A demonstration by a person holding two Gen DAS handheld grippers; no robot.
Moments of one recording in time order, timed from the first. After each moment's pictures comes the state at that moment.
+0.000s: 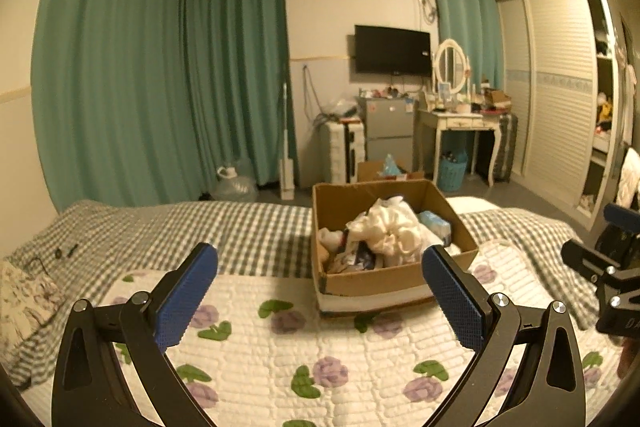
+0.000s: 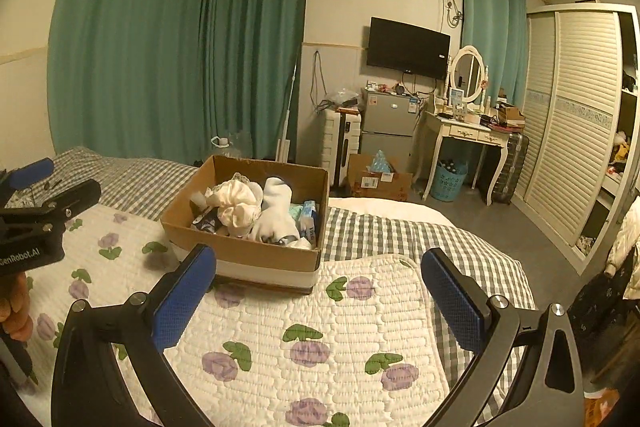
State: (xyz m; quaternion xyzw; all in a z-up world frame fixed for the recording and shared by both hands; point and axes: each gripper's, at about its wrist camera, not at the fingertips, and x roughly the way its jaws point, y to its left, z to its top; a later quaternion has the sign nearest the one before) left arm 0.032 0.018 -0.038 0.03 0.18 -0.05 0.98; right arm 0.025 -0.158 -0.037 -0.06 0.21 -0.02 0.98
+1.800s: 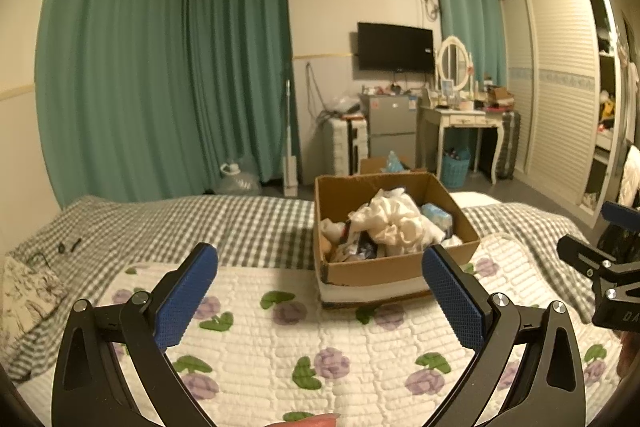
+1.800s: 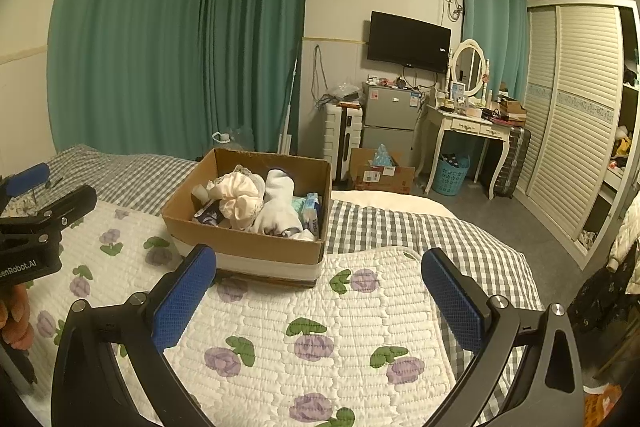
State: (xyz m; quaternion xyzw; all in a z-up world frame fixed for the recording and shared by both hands) left arm 0.022 0.015 -0.042 0.03 0.19 -0.05 0.98; right arm 0.030 -0.146 -0.045 -0.05 0.22 -0.02 0.97
